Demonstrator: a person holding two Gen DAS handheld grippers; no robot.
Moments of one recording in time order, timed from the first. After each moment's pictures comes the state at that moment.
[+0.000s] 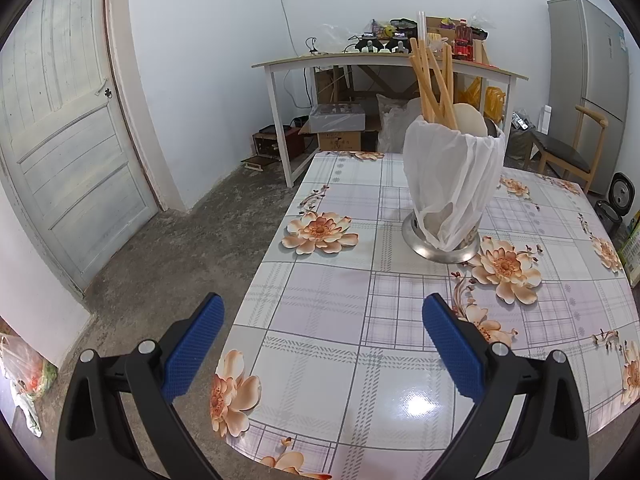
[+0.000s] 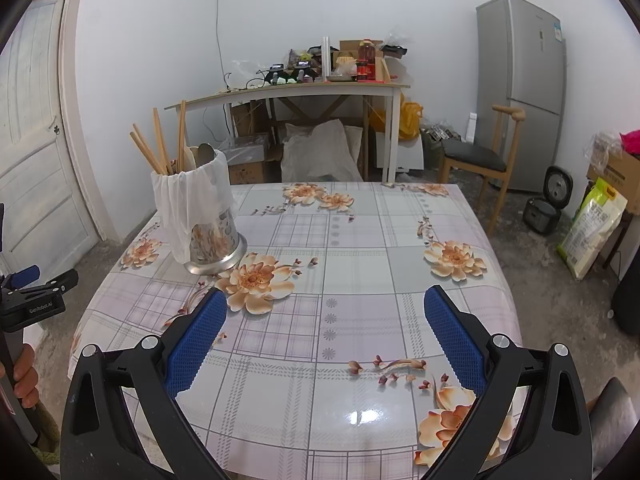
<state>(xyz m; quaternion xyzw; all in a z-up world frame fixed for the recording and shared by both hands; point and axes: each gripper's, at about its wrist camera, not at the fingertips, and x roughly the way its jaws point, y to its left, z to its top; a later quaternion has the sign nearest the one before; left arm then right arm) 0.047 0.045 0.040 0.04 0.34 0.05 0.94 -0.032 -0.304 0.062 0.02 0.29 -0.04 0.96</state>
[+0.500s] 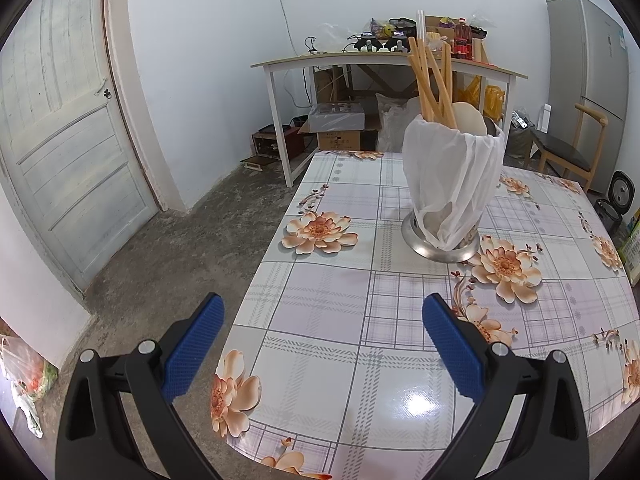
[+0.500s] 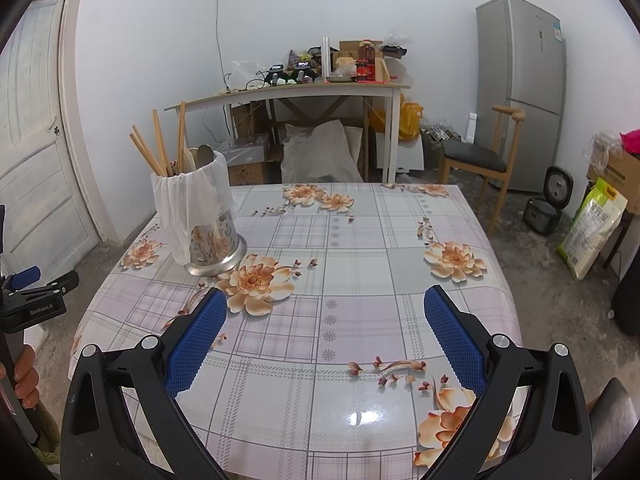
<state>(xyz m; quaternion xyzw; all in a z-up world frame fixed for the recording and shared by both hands) 0.049 0.050 0.039 0.04 0.34 0.05 0.94 -0.030 -0.304 0.062 0.02 0.29 -0.04 0.96</state>
